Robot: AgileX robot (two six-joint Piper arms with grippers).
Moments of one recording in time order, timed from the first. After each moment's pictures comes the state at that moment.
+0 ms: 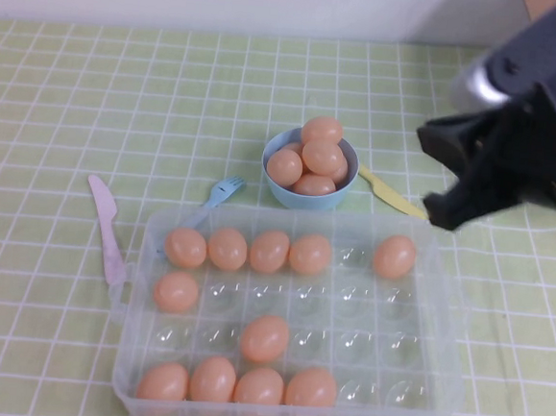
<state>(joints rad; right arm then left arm) 0.55 1.25 -1.04 0.24 0.36 -0.40 -0.08 -0.01 0.02 0.08 0.37 -0.05</state>
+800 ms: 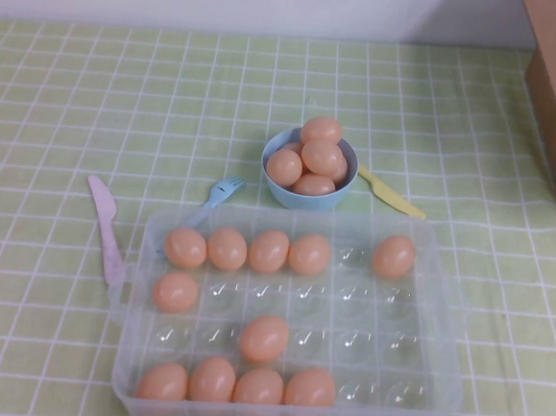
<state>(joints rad) 0.51 0.36 -0.17 0.29 0.00 -0.34 -0.08 -0.01 0.02 0.08 0.37 -0.05</state>
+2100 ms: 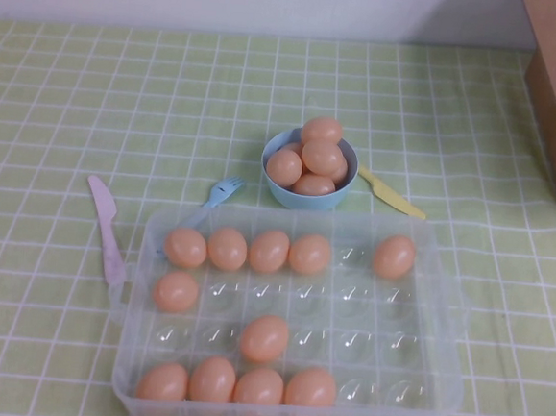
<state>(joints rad) -0.09 0.00 0.03 0.07 0.29 0.06 -0.08 -0.01 0.02 0.08 0.37 -0.05</state>
